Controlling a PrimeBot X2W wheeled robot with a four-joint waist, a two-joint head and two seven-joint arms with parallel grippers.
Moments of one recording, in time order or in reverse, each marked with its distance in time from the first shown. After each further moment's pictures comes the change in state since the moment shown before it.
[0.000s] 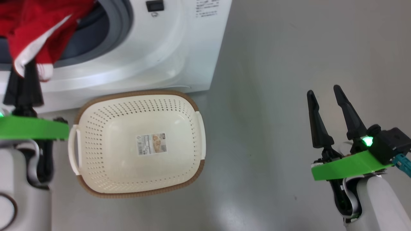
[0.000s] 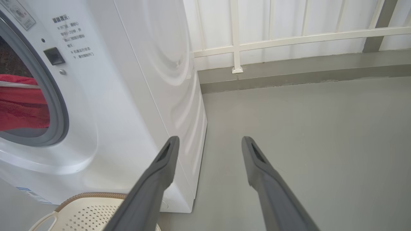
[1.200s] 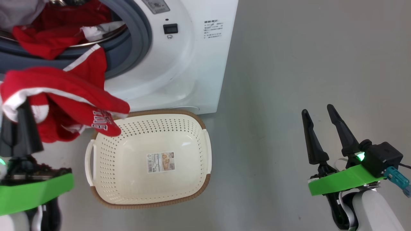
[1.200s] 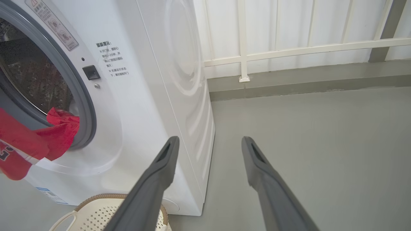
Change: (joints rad) left arm 0.353 -0.121 0.107 -0.497 0.018 0.000 -0.003; right arm 0.074 0.000 0.010 0.023 -0.008 0.000 0.000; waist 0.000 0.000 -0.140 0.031
